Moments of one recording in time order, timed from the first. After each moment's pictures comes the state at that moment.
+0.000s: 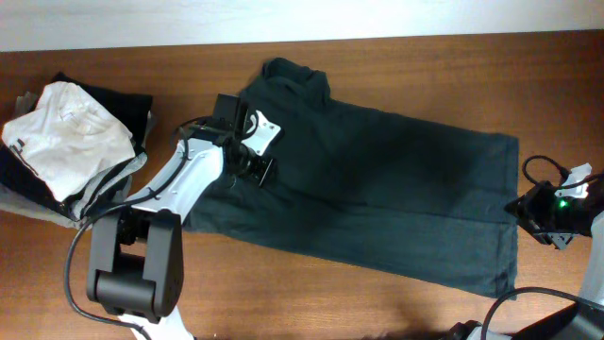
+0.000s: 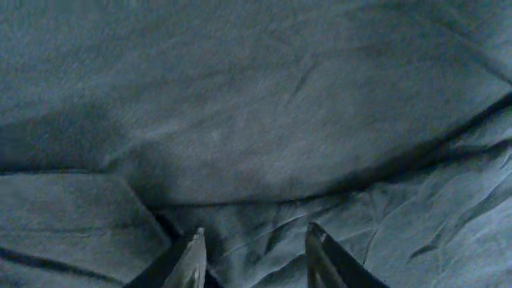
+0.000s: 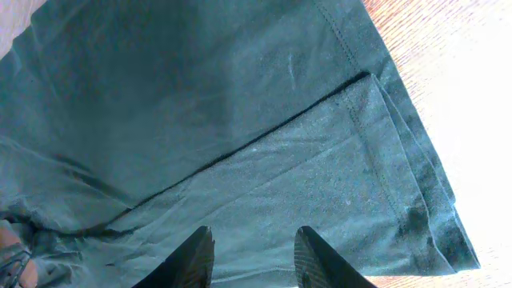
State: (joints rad) left arm -0.26 1.91 1.31 -0.66 0.34 0.27; right arm -0.71 1.42 1.13 -1.14 -0.39 0.12
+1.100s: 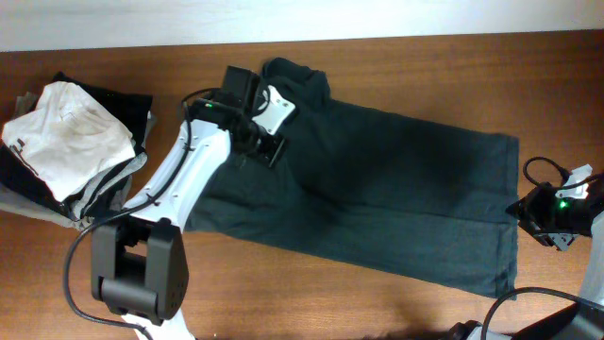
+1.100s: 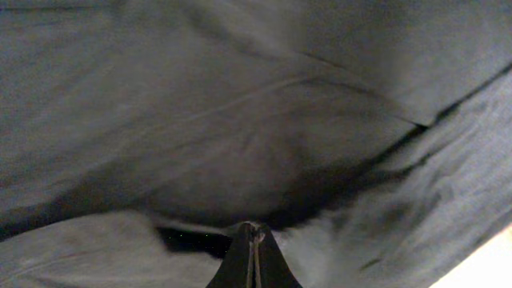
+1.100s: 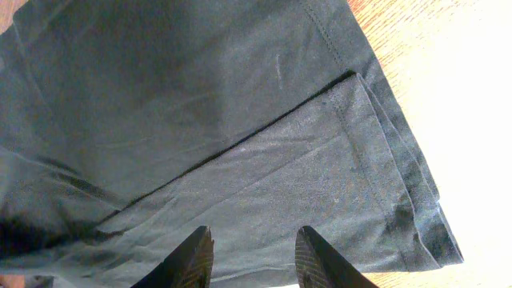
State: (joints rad) left arm -0.32 1.91 1.54 -0.83 0.37 0.28; right arm -0.71 1.42 1.13 -1.14 -0.36 0.12
